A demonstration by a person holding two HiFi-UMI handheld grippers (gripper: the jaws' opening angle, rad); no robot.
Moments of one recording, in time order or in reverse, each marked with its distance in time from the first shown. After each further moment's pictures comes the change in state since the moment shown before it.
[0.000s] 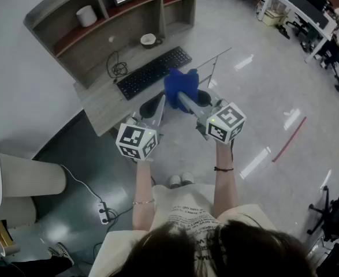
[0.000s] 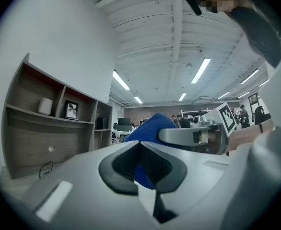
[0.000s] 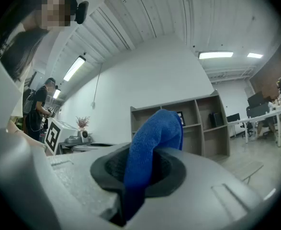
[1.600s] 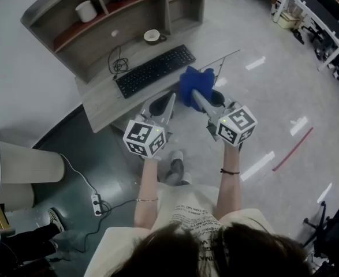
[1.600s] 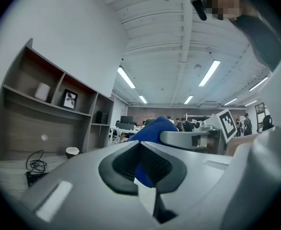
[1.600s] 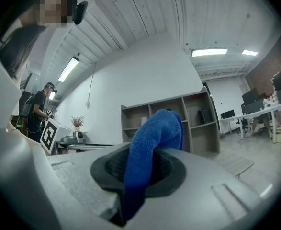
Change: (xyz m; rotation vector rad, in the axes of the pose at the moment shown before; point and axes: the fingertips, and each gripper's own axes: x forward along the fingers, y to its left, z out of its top) left arm 0.071 -0.022 -0.020 -0.098 -0.003 0.042; right arm -0.035 -0.085 -0.013 0.037 0.032 -0.031
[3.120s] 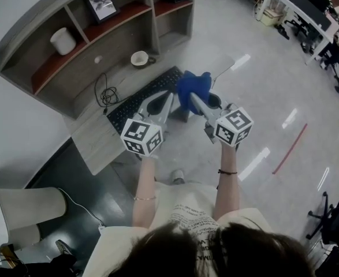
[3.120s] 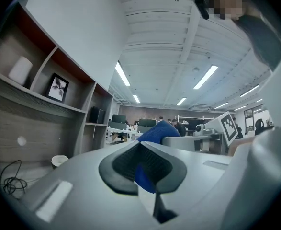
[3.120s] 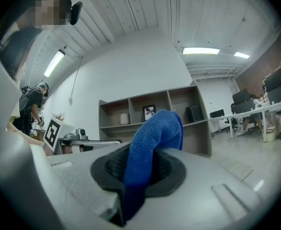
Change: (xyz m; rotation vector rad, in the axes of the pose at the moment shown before) left arm 0.119 0.114 0.003 -0.015 0.009 -0.134; right arm 0.102 -0.111 -0.006 0.019 0.015 -0.125
